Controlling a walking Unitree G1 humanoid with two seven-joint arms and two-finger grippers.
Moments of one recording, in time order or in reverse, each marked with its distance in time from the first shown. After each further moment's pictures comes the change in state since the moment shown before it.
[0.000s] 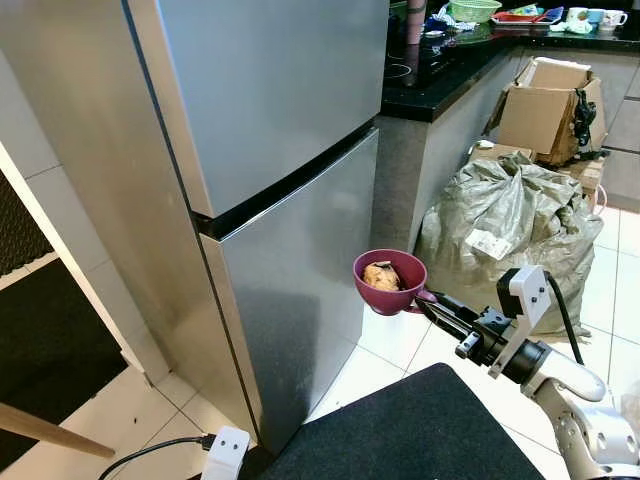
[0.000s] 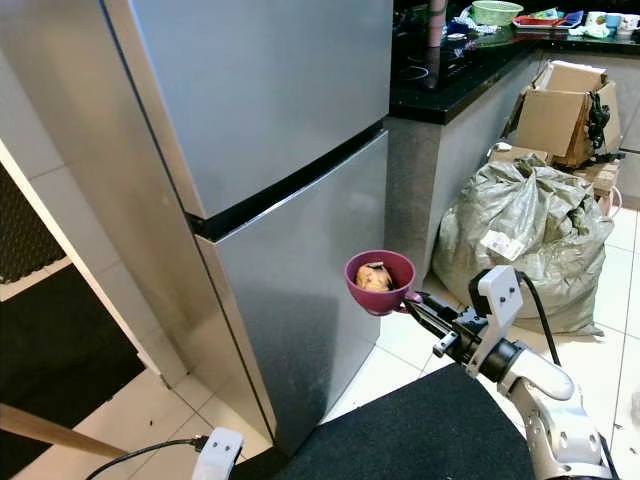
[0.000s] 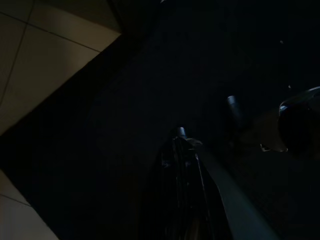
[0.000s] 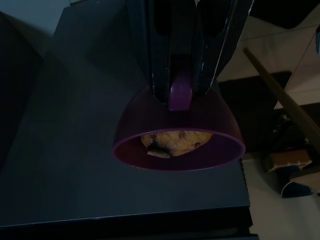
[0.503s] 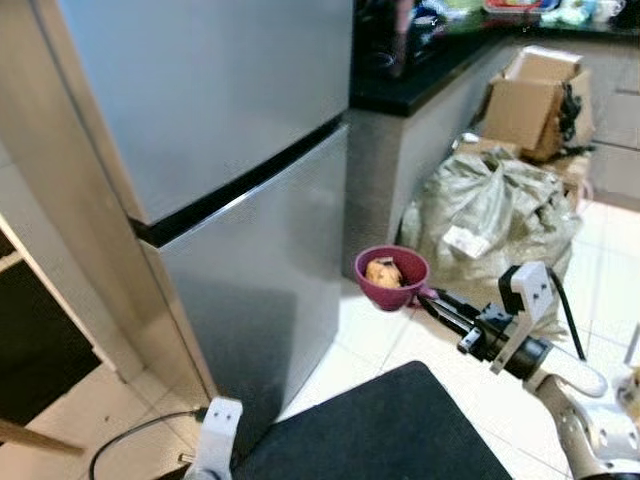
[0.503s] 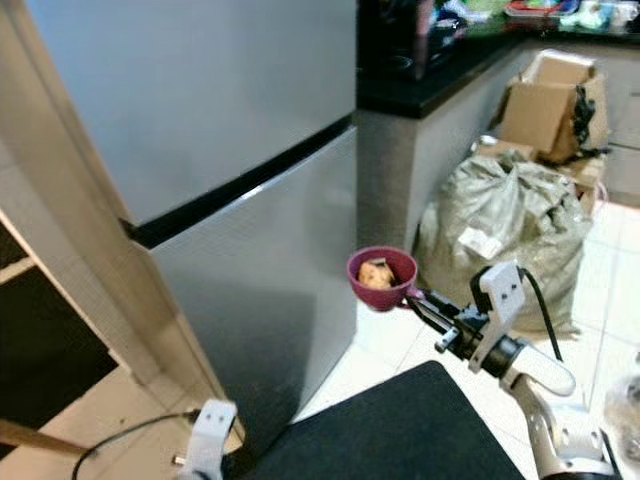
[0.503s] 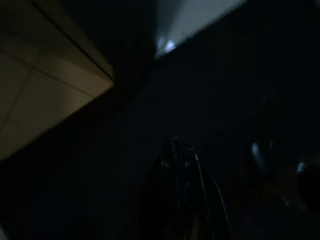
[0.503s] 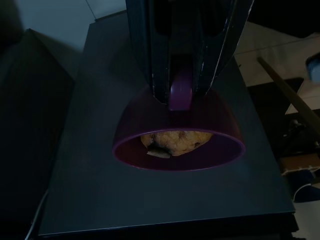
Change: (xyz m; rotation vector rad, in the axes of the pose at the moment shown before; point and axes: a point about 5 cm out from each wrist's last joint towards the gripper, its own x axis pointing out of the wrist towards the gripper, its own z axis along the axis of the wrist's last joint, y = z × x) left arm 0.001 0.018 0.046 -0.096 -0.180 0.094; right arm 0.001 -0.002 0.002 -0.012 0.003 -0.001
